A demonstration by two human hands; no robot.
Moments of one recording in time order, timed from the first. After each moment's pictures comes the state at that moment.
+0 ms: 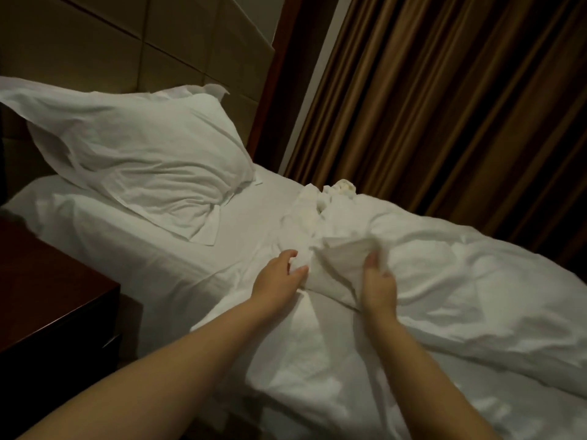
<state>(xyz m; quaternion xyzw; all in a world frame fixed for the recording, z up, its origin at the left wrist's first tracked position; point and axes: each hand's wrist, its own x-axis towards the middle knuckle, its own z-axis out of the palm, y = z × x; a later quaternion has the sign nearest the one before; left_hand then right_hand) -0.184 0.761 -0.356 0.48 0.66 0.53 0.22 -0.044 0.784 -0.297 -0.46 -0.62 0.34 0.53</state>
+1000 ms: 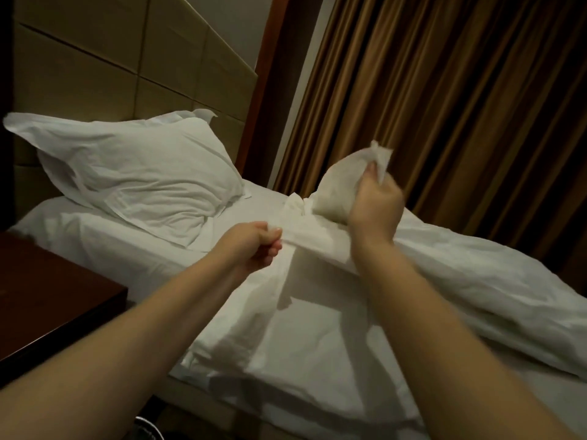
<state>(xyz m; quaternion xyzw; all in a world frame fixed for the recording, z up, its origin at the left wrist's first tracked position) -0.196 0.673 -0.273 0.38 0.48 0.67 0.43 -0.058 0.698 -0.186 -0.34 -0.63 0.26 0.65</state>
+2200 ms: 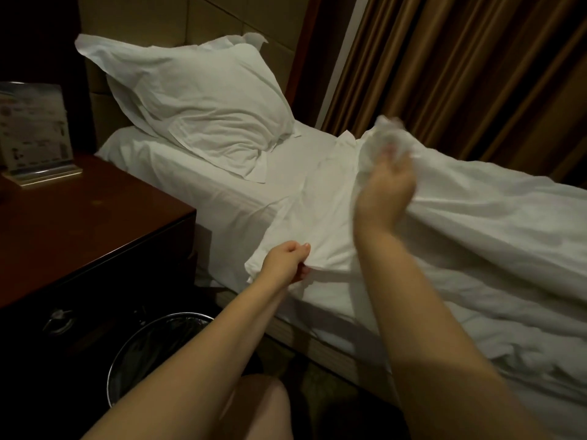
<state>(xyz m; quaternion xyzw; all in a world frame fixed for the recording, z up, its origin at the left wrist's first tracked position) -0.173 0.655 -0.424 0.25 0.55 0.68 0.42 -0.100 0.672 -0.291 -0.30 -0.61 0.30 0.67</state>
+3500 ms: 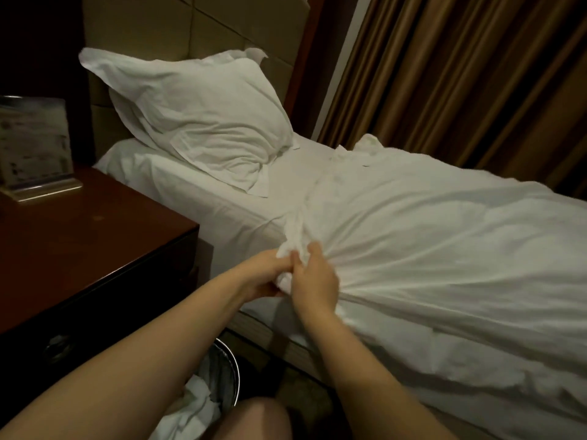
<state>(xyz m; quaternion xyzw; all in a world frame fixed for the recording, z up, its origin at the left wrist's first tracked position) -0.229 0.640 -0.416 0.32 0.49 0.58 0.56 -0.134 0.655 -0.396 -0.50 -0.80 0.15 0.29</state>
